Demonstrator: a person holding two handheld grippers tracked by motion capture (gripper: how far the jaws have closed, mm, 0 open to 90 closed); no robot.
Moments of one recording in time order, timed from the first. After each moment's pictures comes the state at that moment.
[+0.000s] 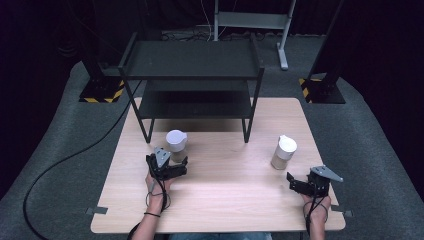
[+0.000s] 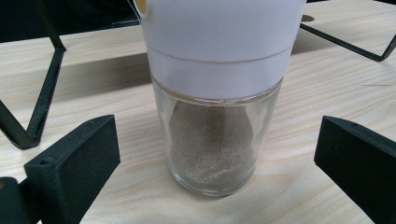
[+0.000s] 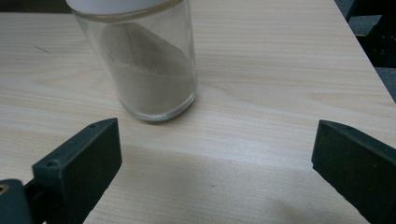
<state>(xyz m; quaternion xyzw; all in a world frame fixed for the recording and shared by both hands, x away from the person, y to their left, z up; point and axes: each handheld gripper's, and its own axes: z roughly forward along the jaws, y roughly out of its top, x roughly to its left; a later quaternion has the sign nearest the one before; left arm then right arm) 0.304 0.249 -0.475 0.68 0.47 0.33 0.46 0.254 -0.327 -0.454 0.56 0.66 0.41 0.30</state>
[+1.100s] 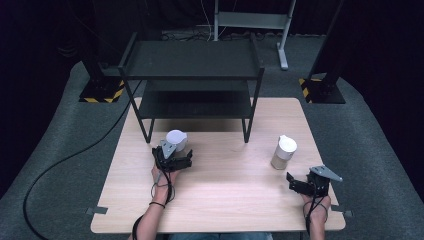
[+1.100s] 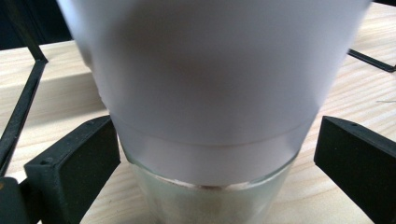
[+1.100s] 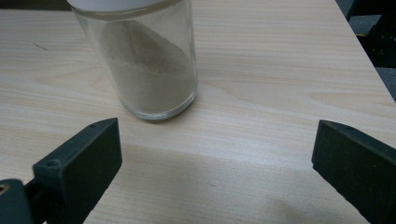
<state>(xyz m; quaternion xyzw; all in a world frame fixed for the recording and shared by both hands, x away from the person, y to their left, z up) 0.334 0.238 -0.476 0.68 0.47 0.33 0.47 0.255 -0.325 -0.453 0.56 0.66 0.40 0.30</state>
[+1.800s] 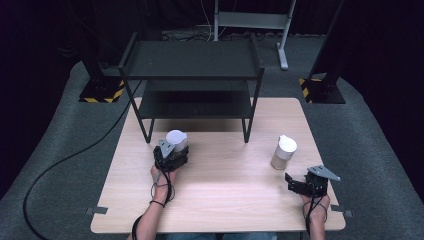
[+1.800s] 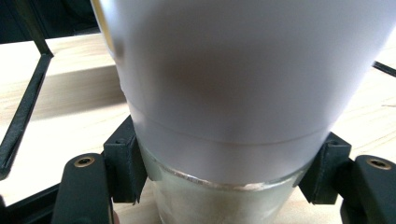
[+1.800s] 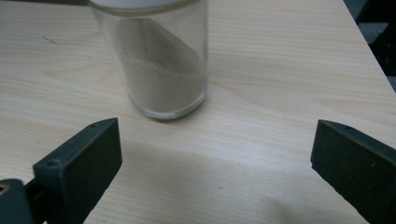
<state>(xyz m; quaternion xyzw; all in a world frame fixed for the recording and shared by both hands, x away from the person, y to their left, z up) 0.334 0.241 -0.475 0.67 0.48 0.32 0.47 0.256 -0.324 -0.454 0.54 0.68 0.40 0.30</state>
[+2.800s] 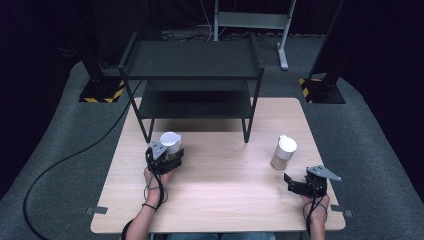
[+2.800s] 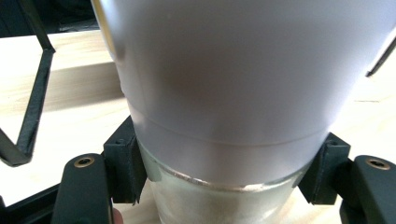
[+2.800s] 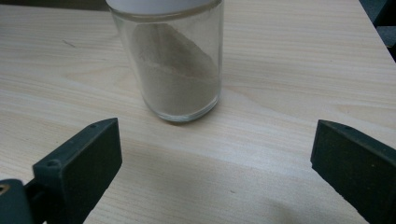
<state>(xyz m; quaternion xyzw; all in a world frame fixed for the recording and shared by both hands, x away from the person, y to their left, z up) 0.319 0.269 -0.458 0.68 0.47 0.30 0.48 0.257 -0.332 -0.455 0.53 0.68 0.42 0.28</state>
